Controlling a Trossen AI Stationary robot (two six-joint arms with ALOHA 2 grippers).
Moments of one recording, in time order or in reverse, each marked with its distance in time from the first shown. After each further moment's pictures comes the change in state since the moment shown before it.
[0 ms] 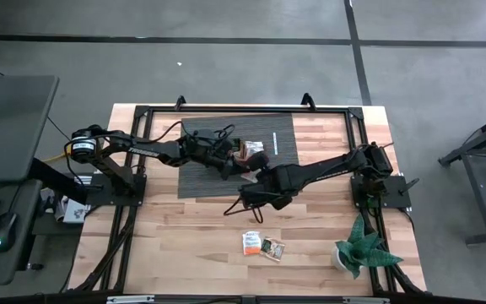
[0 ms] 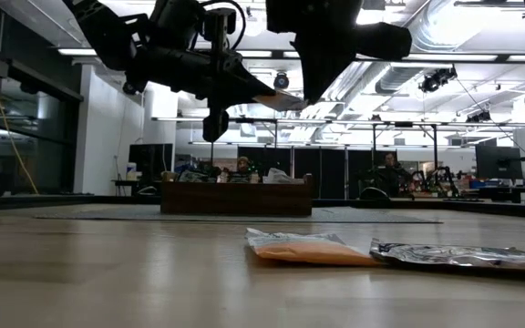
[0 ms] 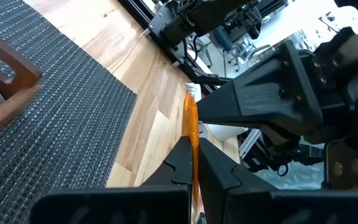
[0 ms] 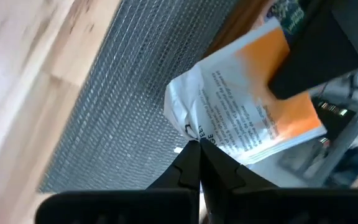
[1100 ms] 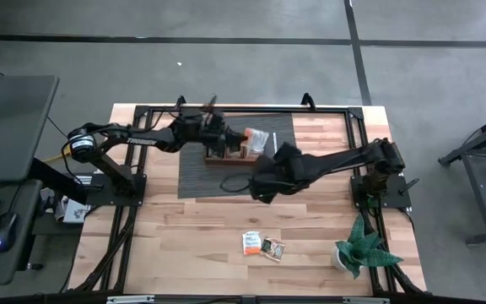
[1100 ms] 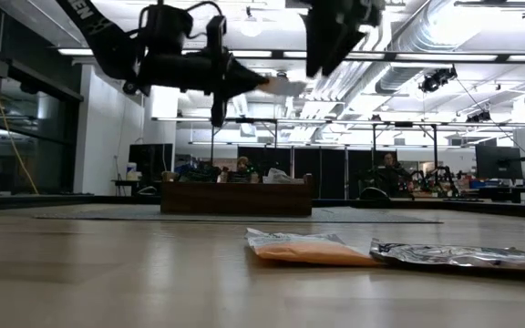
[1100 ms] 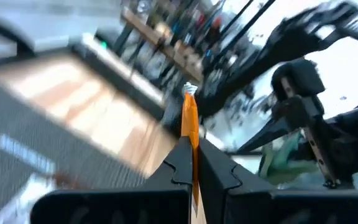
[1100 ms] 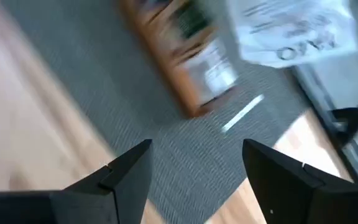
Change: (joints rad) left arm 0.217 -0.015 0.000 0.211 0.039 0.104; right arm -0.012 -0.116 -0.002 -0.030 0.019 1.078
